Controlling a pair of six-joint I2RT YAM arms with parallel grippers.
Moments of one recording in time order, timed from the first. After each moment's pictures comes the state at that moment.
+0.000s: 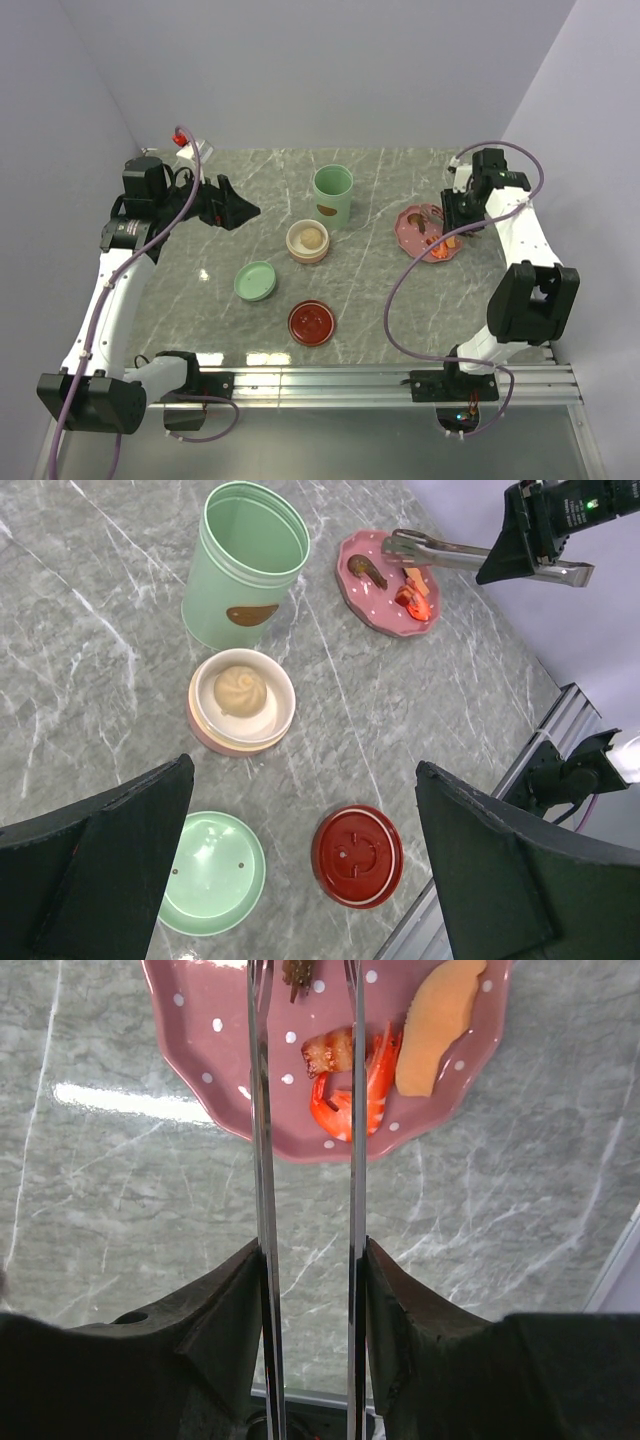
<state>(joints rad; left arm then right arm) -0.07 1.11 1.20 -0.50 0.77 -0.16 -0.10 1.57 1.40 -1.00 -0.14 -0.19</state>
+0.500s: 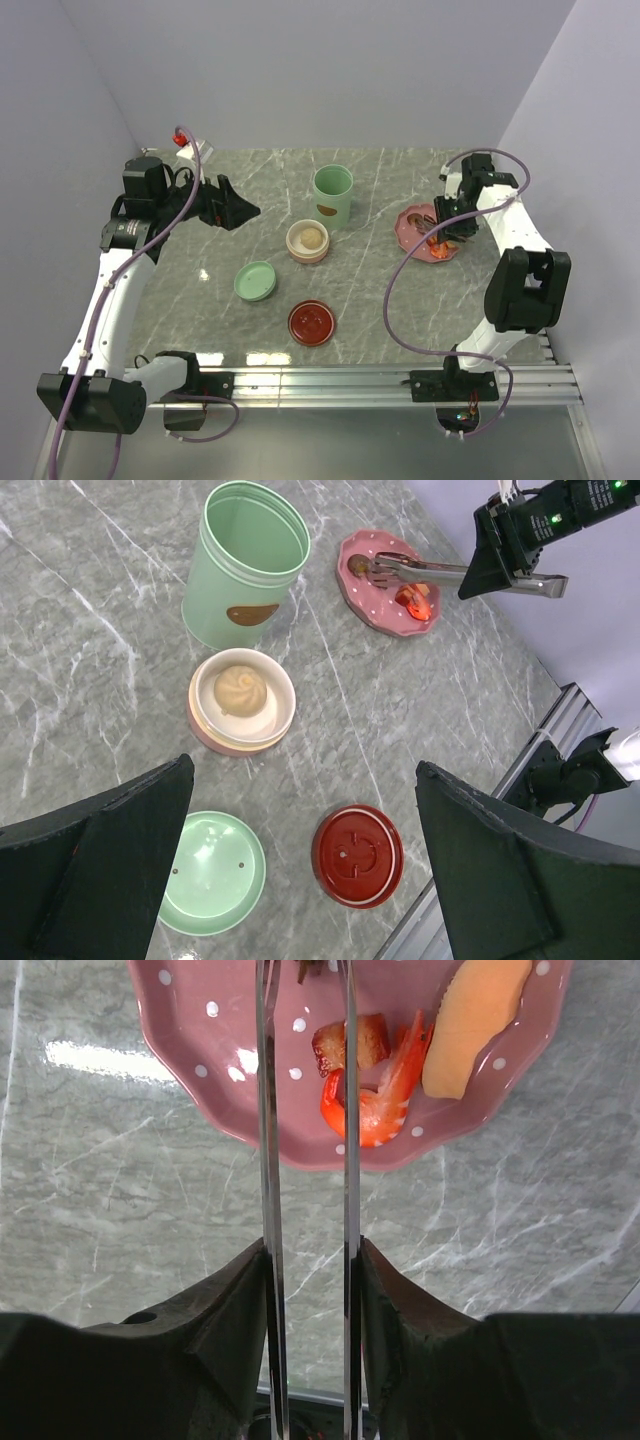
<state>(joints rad) -0.07 1.11 1.20 -0.50 0.77 -0.15 -0.08 1.66 1.38 -0.99 -0.14 -0.19</state>
